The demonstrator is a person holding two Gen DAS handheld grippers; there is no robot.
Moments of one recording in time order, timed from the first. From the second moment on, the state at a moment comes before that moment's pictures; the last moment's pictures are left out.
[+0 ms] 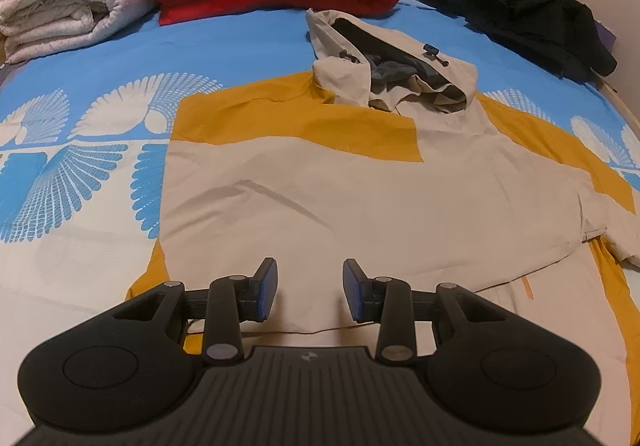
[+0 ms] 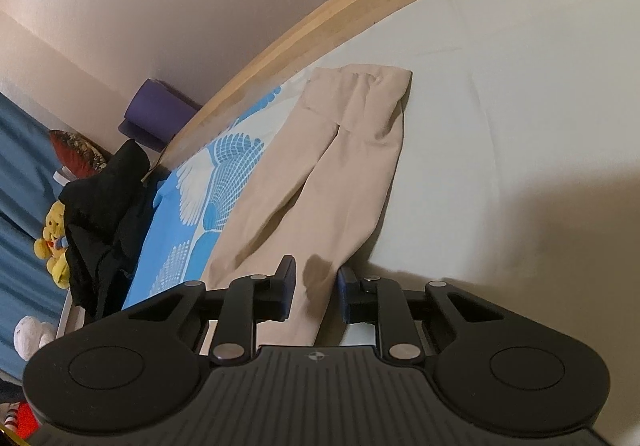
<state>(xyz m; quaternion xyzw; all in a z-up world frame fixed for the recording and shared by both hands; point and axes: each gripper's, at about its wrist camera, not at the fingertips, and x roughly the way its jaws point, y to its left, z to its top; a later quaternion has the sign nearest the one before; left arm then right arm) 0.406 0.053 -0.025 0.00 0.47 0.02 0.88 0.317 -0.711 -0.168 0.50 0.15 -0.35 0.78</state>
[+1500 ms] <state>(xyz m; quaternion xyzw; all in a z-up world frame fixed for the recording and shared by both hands) 0.401 0.170 -0.007 -0.20 0.46 0.09 0.86 0.337 -0.227 -0.016 0.13 0.30 0.02 0.94</state>
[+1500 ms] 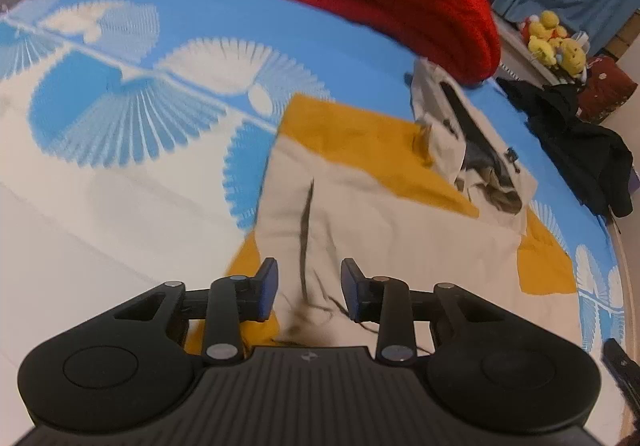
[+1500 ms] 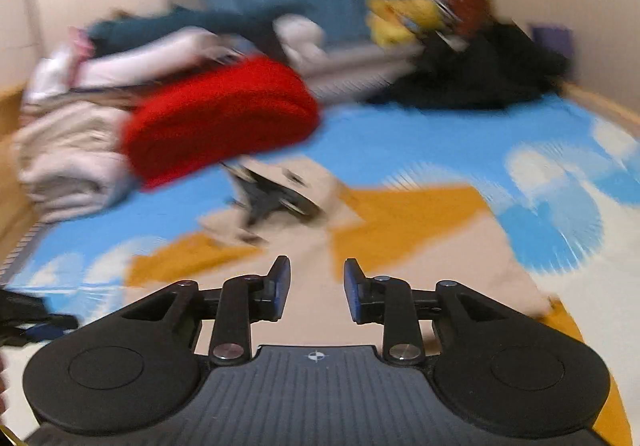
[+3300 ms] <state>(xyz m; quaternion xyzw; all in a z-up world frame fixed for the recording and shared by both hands) 0.428 0.158 -0.056 -0.21 0.50 0.15 0.83 0.413 -0.303 -0.096 0.26 0.44 -0.09 0.86</state>
